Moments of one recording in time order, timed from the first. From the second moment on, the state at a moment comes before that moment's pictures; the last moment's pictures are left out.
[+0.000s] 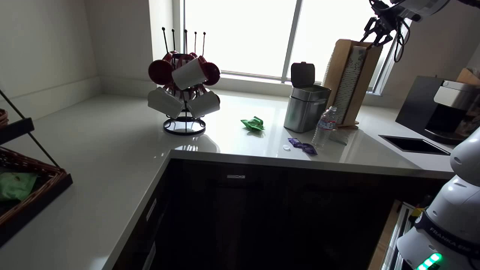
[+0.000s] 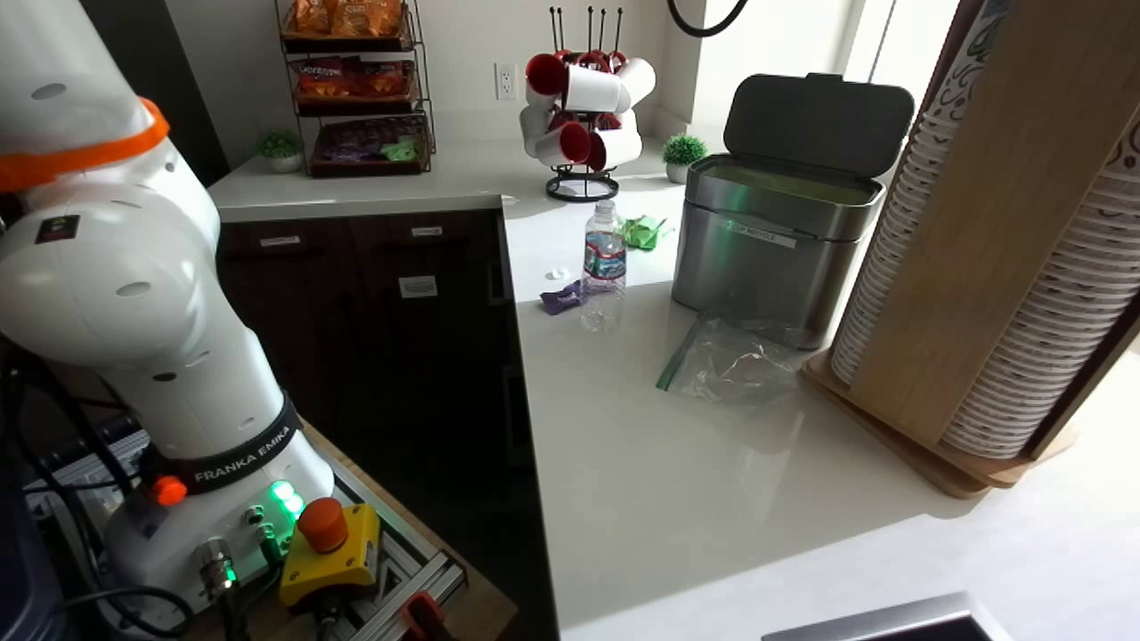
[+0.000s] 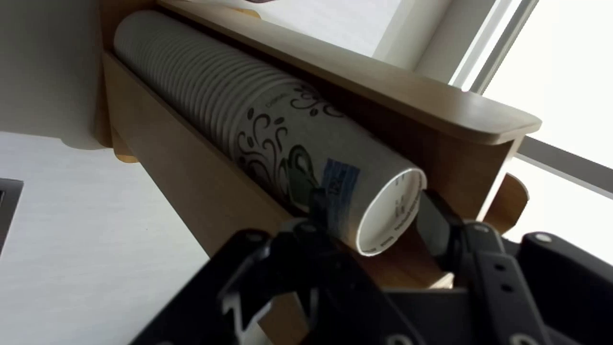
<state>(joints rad) -0.41 -0.12 -0.41 -1.78 0.18 2.37 0.87</state>
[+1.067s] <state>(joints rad) -0.46 -0.16 -0.45 -1.83 0.18 2.37 0.87</state>
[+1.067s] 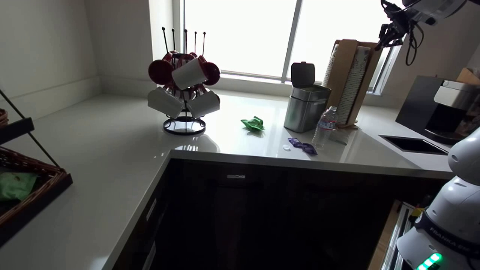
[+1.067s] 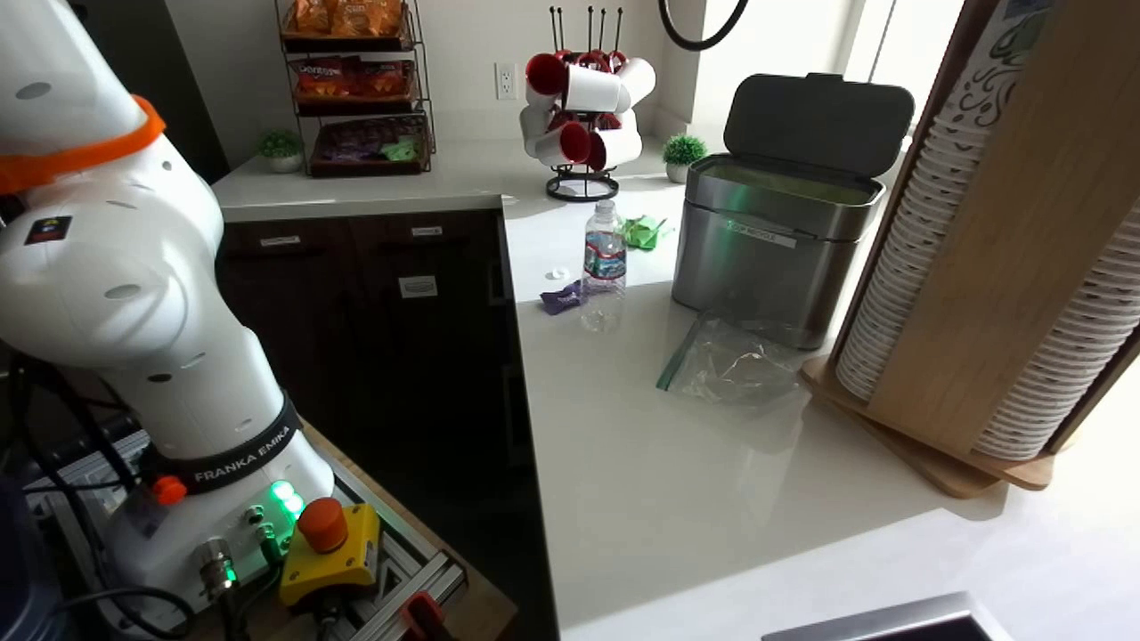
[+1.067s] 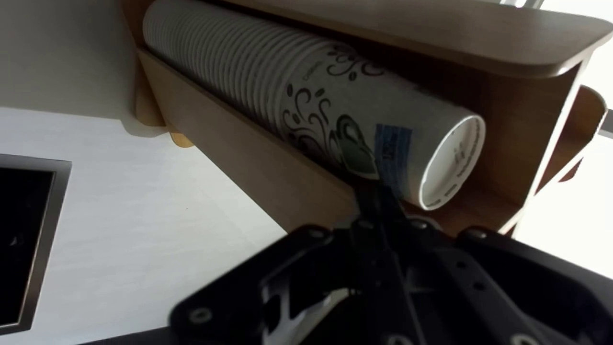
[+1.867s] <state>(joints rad) -0.44 -0.15 -0.45 -1.81 0.25 2.37 0.81</state>
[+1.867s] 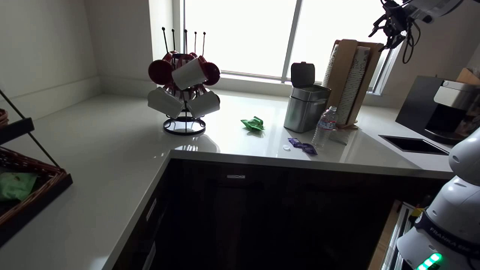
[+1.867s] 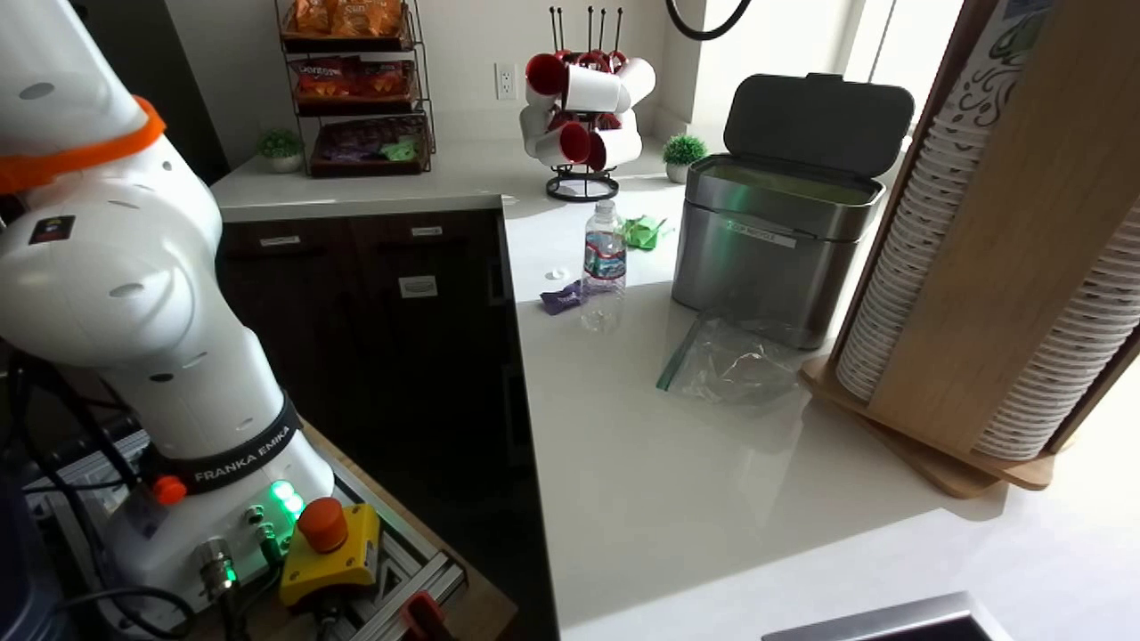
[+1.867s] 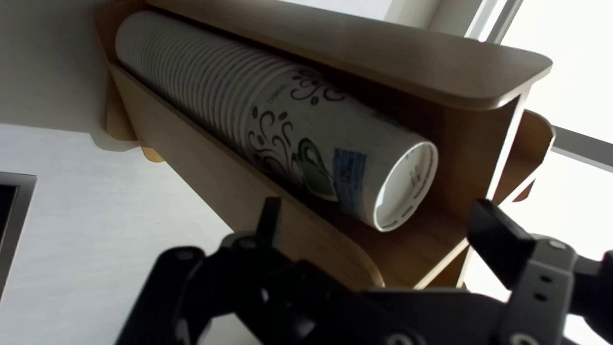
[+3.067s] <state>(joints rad) -0.43 -0.06 -0.45 -1.73 0.32 2.37 0.73</state>
